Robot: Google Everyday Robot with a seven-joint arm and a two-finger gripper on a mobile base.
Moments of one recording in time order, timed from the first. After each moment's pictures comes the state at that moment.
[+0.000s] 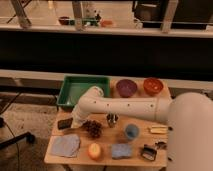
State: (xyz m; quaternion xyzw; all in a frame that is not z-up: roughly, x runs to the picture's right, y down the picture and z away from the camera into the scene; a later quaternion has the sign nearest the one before) arm -0.166 0.170 0.777 -0.29 -0.26 0.00 0.92
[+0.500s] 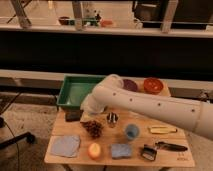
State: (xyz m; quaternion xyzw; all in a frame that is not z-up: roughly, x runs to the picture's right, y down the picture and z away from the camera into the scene) arm -0.085 0.110 0.686 -0.25 -0.24 0.04 0.94
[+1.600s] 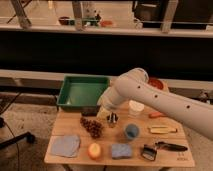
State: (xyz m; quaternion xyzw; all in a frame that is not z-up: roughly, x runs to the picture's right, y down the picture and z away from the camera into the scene) arm -0.020 0.089 0.675 -0.25 -0.22 0.07 0.94
